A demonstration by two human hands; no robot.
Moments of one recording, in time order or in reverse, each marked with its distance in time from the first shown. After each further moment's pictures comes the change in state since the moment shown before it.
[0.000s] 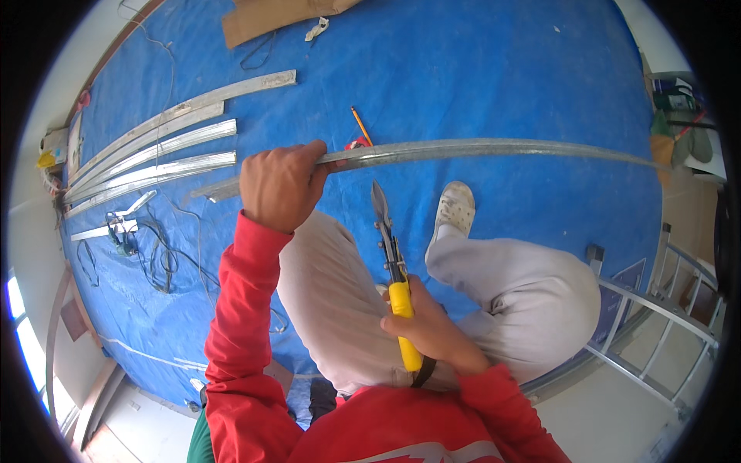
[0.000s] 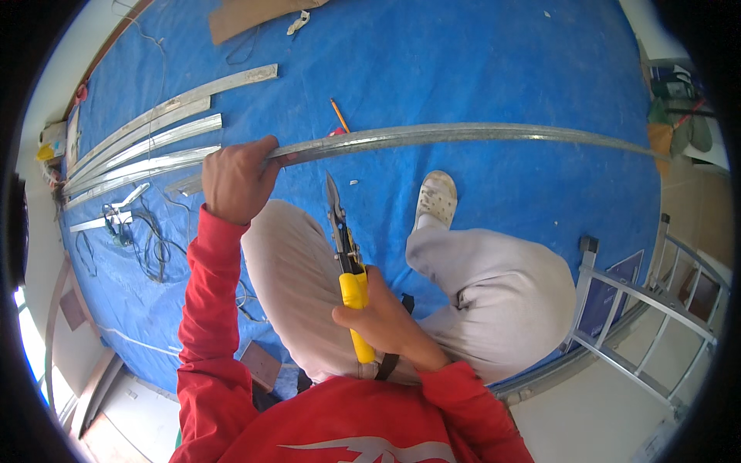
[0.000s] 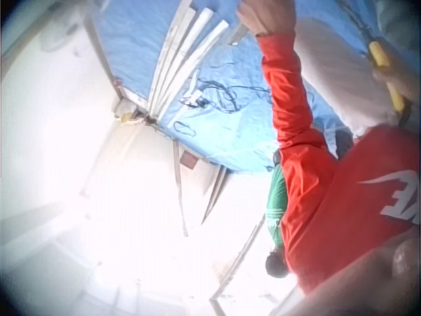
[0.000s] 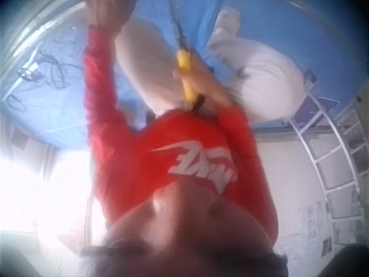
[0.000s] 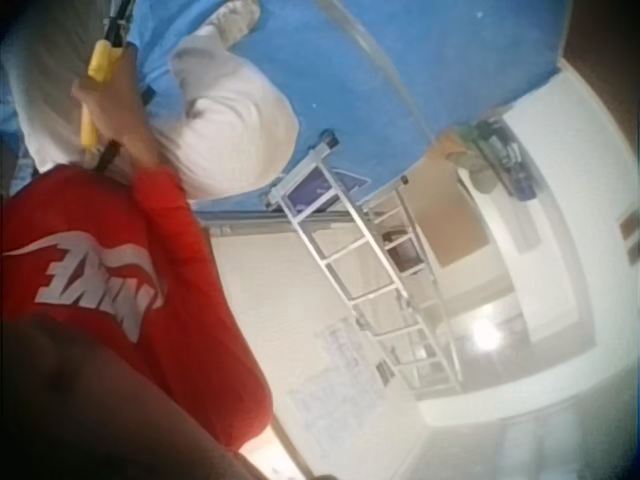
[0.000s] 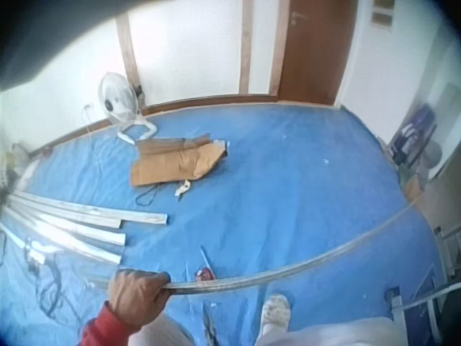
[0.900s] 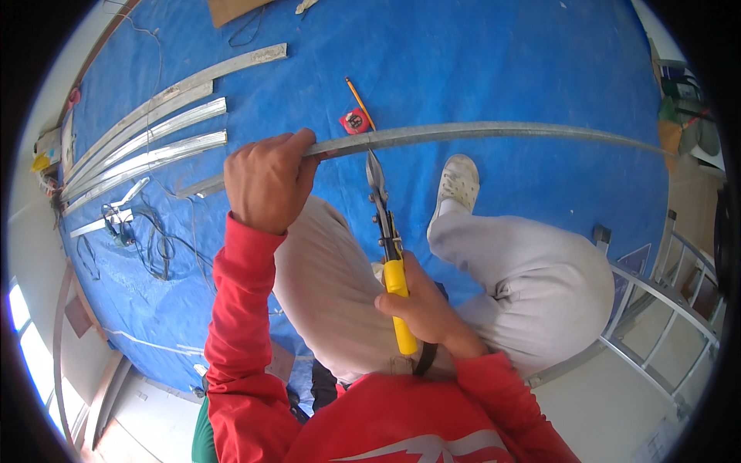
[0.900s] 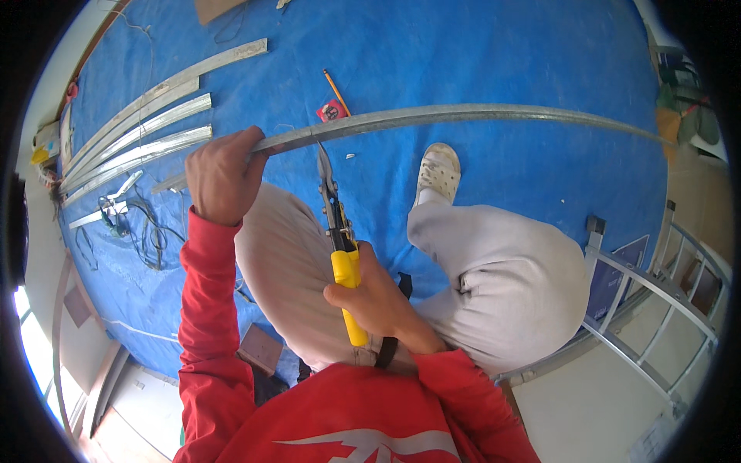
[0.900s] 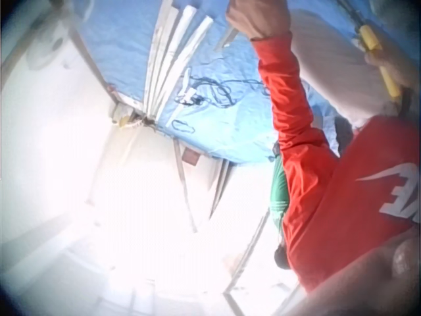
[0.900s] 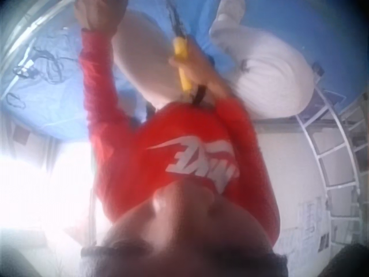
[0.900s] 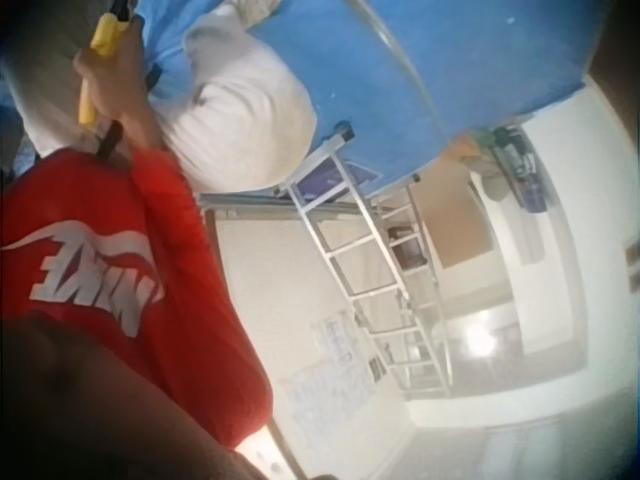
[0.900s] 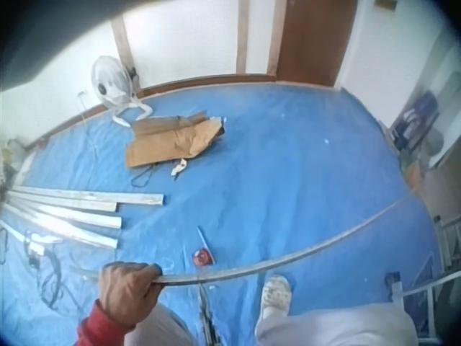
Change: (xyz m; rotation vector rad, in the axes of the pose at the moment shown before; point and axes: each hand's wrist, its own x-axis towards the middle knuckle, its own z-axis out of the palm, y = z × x) left_hand -0.021 0.010 0.008 -0.038 0.033 0.005; right_hand 0.014 0.012 0.003 0.023 0.021 -0.050
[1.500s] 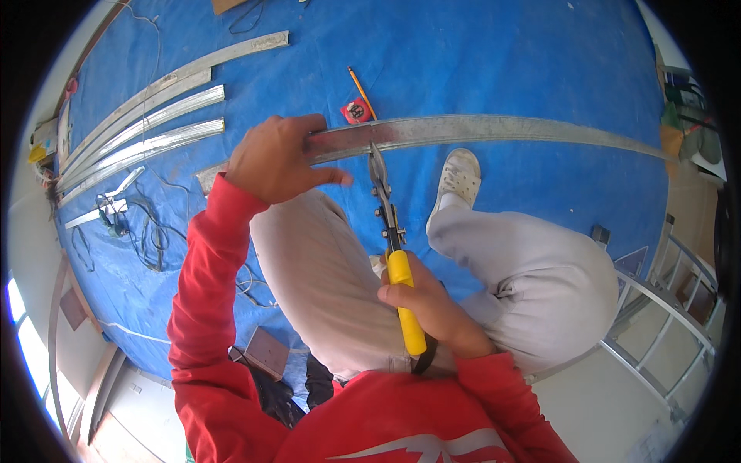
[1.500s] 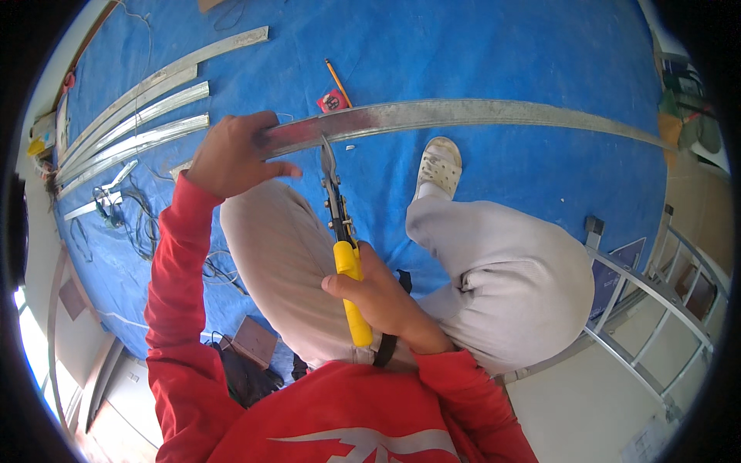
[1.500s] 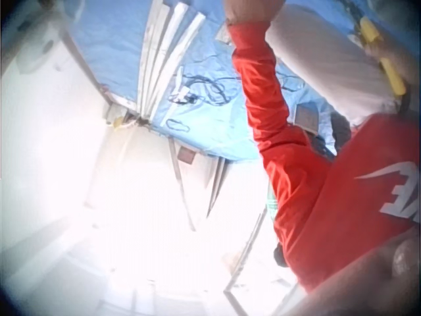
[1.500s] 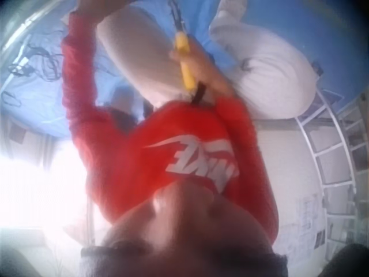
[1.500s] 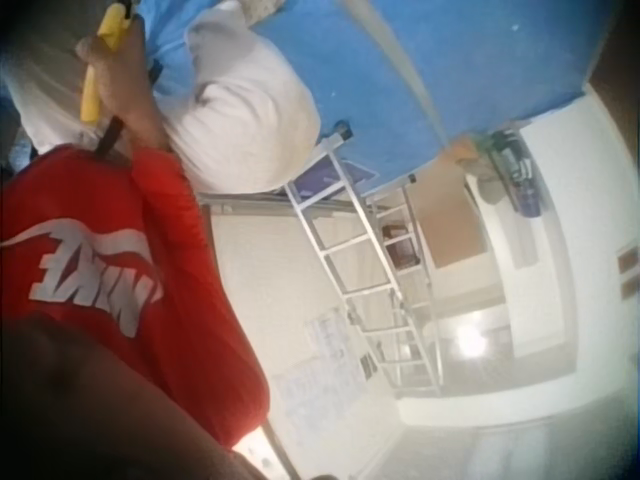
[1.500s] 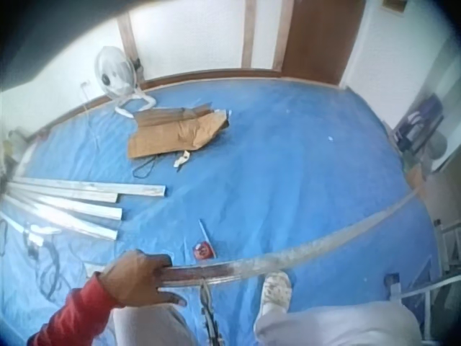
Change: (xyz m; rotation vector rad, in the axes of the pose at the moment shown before) left_hand 0.014 -0.022 0.006 -0.298 -0.434 -0.053; right_hand -0.003 0.002 -0.005 0.128 -0.093 0.094
